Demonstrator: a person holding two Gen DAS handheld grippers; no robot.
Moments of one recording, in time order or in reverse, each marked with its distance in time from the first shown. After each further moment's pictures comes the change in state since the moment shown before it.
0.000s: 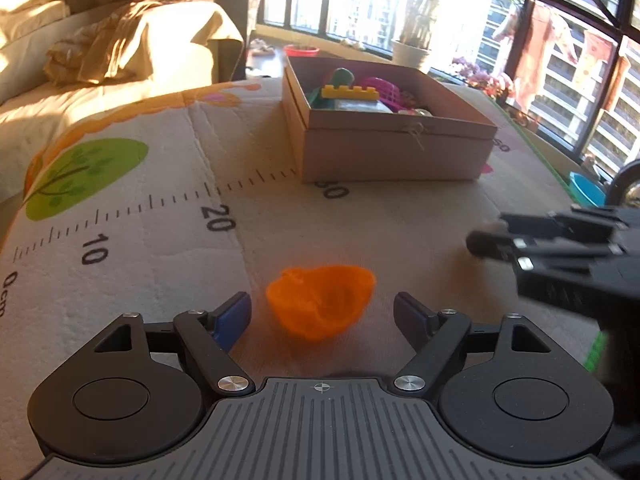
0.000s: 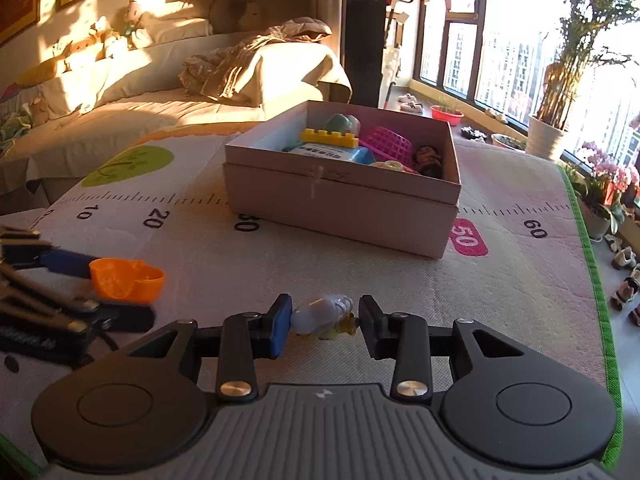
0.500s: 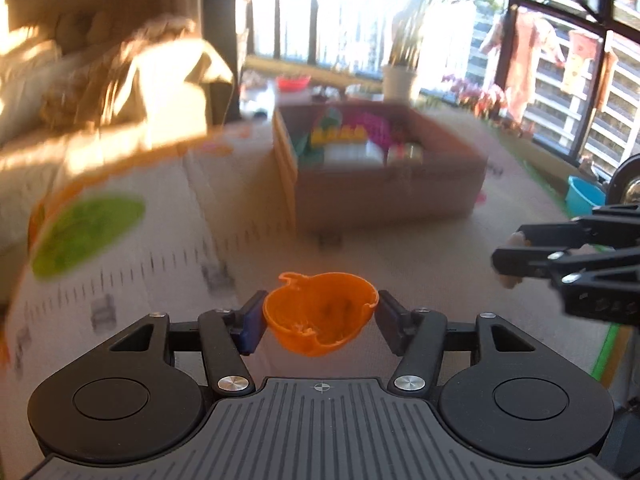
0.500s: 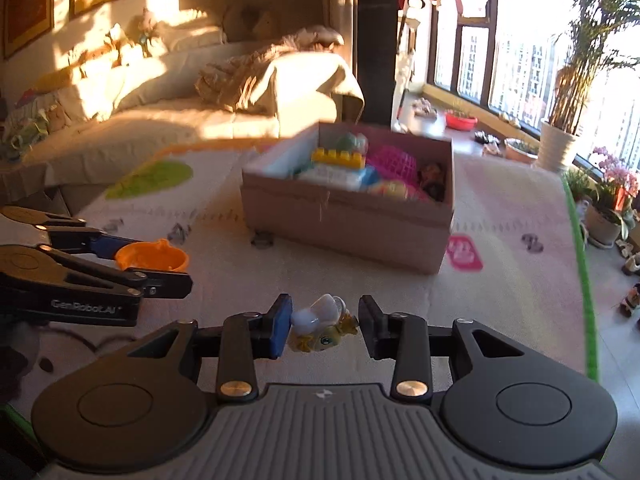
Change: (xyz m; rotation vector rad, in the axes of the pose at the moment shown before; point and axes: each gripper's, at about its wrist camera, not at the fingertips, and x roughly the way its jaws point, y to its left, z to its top) left arm -0.013 -0.010 0.028 0.094 -0.119 0.013; right arm -0.032 -0.014 0.021 0.006 -0.033 0.055
